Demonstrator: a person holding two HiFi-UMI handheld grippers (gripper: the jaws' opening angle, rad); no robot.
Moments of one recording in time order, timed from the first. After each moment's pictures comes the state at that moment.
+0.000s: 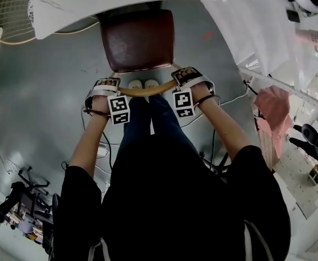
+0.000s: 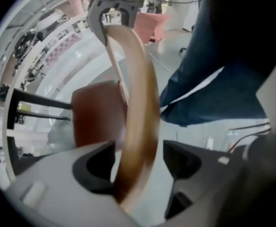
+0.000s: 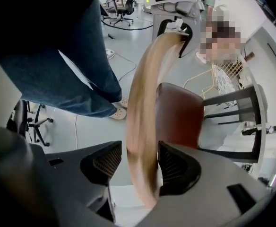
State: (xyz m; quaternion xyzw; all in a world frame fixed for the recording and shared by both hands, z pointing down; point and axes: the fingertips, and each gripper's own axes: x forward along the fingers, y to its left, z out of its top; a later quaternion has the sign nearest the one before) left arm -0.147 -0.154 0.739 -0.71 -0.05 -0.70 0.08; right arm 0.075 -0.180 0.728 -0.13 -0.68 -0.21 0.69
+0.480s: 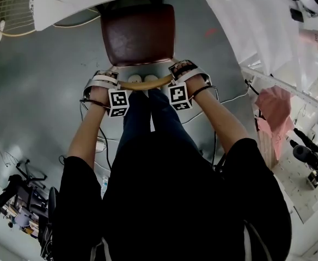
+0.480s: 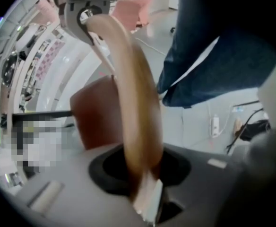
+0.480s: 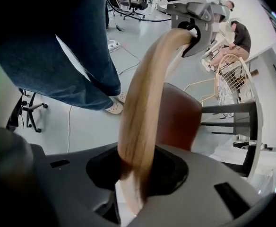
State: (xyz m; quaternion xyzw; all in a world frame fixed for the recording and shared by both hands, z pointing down) left arm -0.154 -0.163 0.750 -0.65 -0.08 -0.74 0.18; right arm 0.069 -0.190 0.743 -0.14 -0.66 -0.29 0.68
